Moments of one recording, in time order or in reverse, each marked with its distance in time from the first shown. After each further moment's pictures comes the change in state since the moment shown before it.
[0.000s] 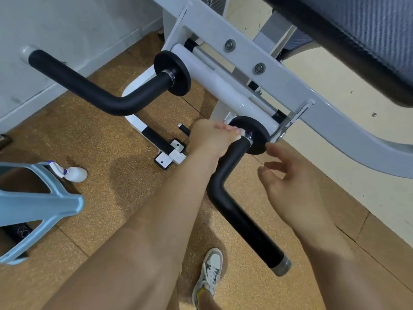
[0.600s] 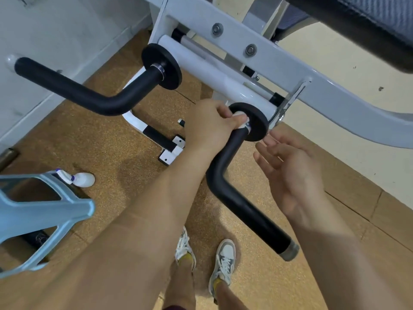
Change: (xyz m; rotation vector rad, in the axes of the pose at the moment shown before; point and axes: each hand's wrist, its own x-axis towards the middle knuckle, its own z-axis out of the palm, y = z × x) left_hand -0.005 0.004 -0.002 0.464 0.087 0.482; right_hand 0.016 0.013 0.018 1.131 0.154 0.469
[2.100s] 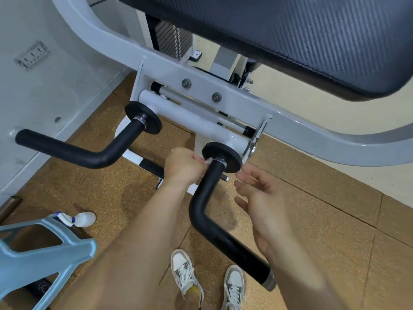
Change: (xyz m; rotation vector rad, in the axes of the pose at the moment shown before) left_hand 0.022 -0.006 0.003 0.102 -0.209 -0.360; right_hand -0.022 -0.011 0.004 -0.220 -0.021 -0.001
